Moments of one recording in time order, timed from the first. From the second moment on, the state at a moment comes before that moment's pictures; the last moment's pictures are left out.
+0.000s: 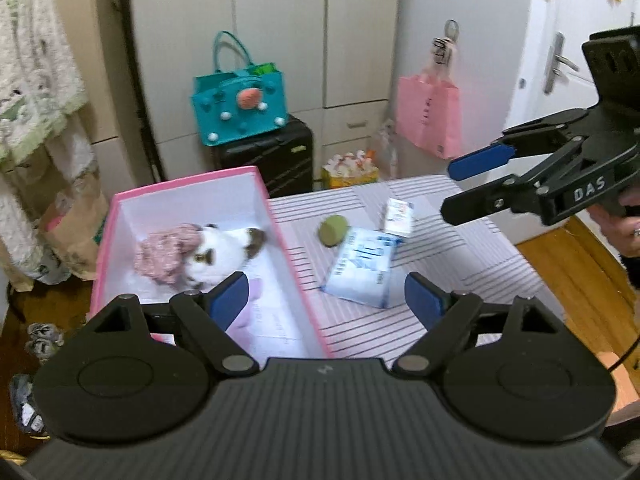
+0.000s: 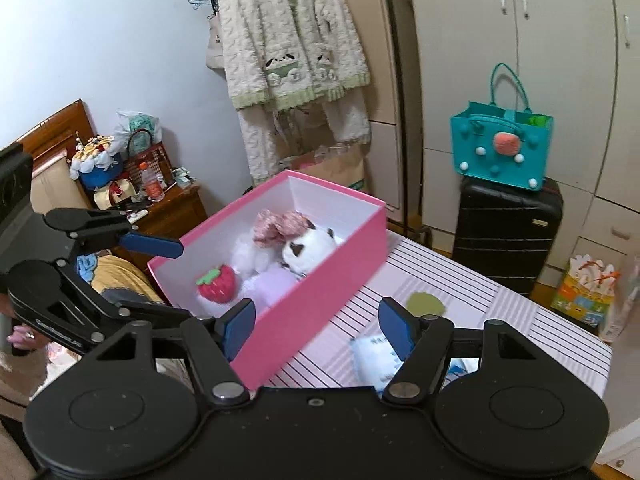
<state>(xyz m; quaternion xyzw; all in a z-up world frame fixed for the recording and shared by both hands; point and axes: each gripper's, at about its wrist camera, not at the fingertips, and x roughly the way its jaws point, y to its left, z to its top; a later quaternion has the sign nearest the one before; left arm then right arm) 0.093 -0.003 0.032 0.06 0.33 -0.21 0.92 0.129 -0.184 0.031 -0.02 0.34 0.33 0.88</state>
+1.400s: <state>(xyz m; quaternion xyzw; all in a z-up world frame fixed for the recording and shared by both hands) 0.171 -0.112 -0.115 -0.12 0.34 -0.10 0.93 0.247 -0.239 -0.130 0.00 0.34 0.37 0.87</state>
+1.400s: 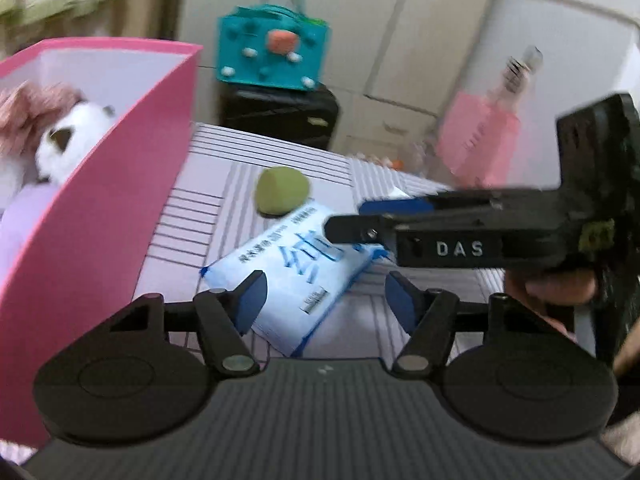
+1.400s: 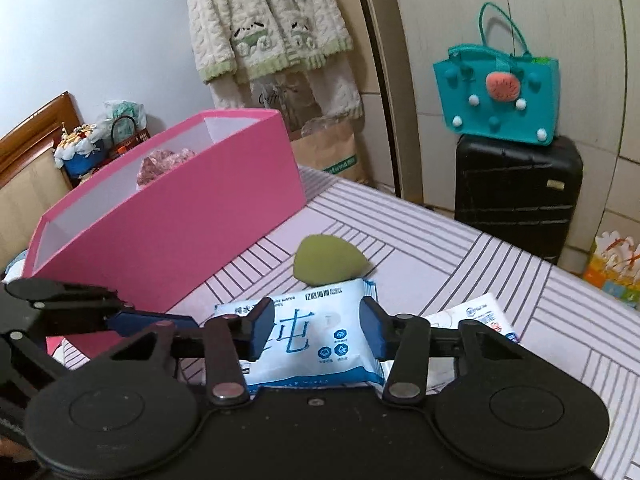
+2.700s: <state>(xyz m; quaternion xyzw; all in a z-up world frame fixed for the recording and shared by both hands) 0.155 -0.098 -0.132 -0.16 0.38 -0.15 0.90 0.155 -0.264 -0.147 0.07 0.38 0.30 0.87</state>
